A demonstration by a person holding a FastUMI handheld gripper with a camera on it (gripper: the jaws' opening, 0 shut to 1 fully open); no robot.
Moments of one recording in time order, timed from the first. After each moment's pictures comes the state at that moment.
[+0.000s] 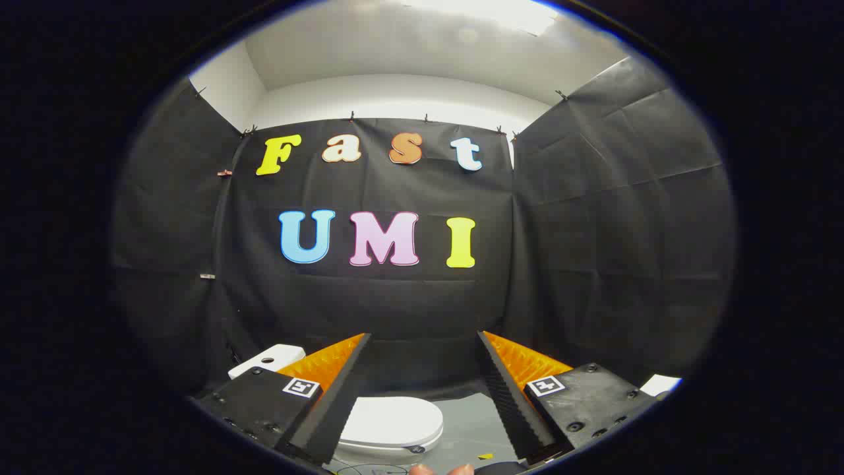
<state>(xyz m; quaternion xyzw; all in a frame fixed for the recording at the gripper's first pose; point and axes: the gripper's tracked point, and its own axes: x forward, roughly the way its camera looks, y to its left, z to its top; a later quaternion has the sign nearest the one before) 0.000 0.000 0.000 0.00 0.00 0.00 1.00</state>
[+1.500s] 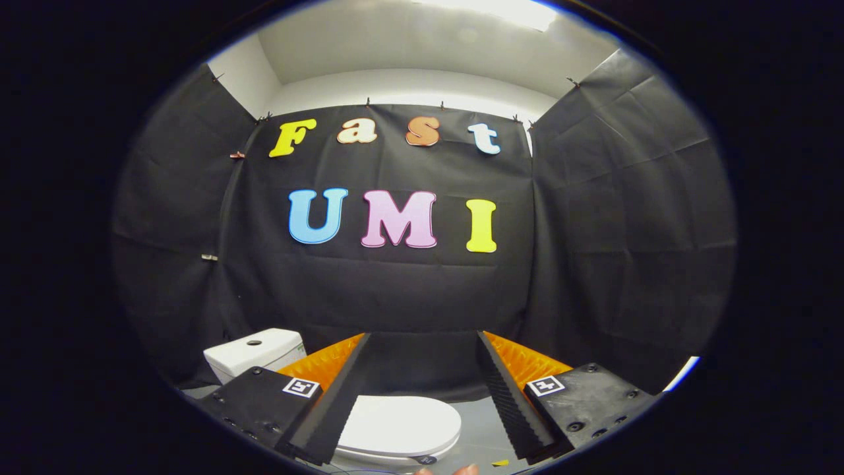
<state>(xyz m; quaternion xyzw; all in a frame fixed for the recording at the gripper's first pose) 0.088 0.032 -0.142 -0.01 -0.01 0.04 1.00</state>
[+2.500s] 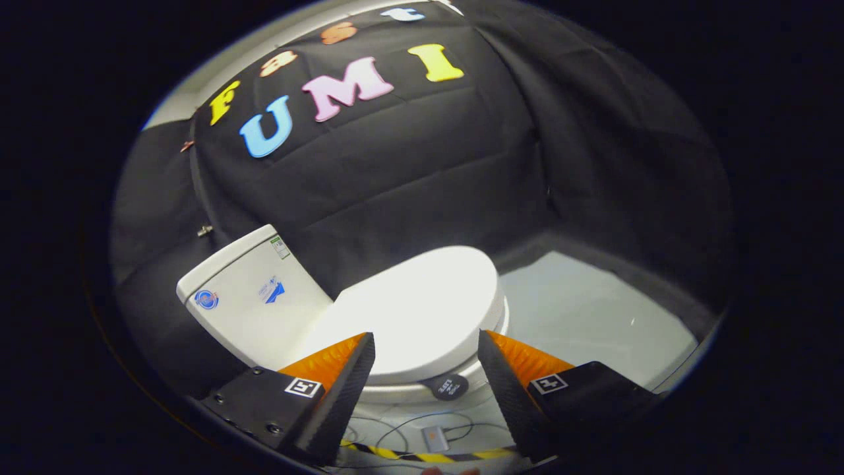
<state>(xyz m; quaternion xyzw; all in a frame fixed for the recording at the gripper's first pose) 0.127 -0.013 -0.515 0.24 0.30 0.09 0.92</state>
